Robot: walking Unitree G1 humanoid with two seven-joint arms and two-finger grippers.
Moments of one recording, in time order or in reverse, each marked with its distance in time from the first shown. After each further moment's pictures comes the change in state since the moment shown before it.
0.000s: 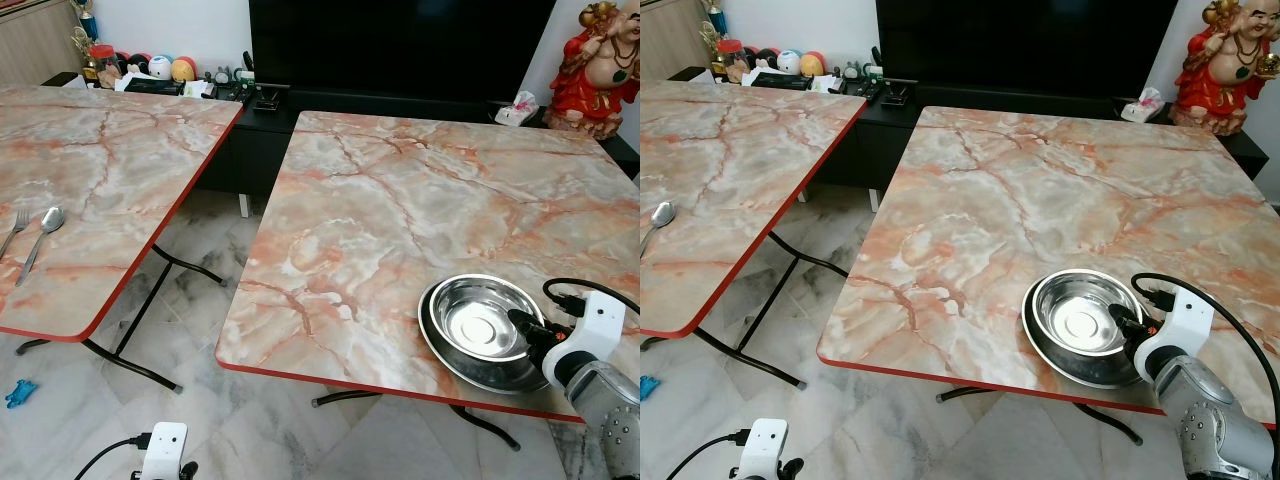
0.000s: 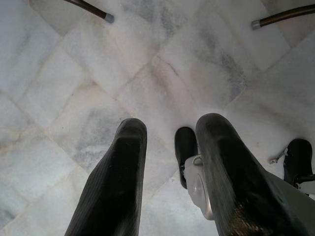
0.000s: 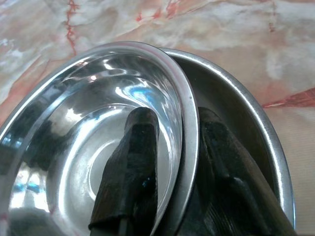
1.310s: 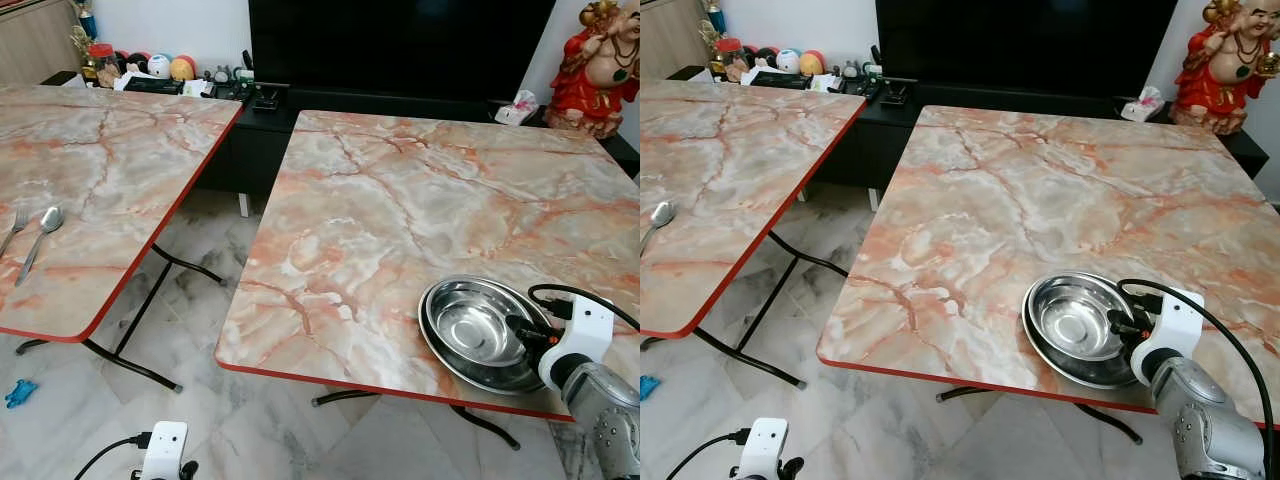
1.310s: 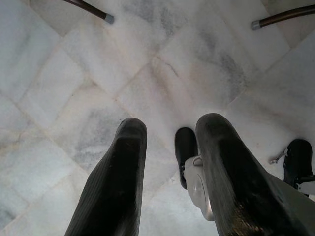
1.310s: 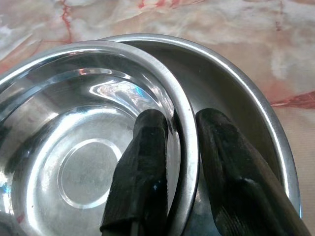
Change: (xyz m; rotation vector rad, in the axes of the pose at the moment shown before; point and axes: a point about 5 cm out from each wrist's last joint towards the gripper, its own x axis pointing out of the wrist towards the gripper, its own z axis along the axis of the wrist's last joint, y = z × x) left arm 0.000 0.000 0.001 0.000 -0.002 0.000; right arm 0.002 0.000 -0.005 -0.121 0.024 -0.041
